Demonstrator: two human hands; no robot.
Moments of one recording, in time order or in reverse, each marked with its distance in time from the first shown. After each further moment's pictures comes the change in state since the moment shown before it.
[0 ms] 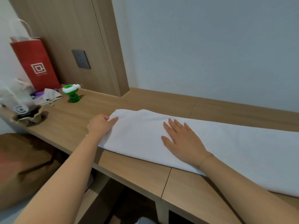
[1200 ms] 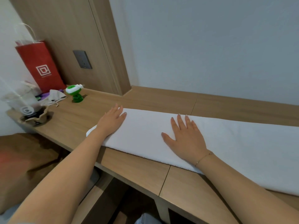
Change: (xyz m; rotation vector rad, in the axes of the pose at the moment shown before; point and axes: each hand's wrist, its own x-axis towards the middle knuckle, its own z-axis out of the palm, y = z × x) left_hand 0.008 0.014 0.013 0.275 -0.179 0.367; right_hand -0.001 0.000 0.003 -0.047 0.016 0.162
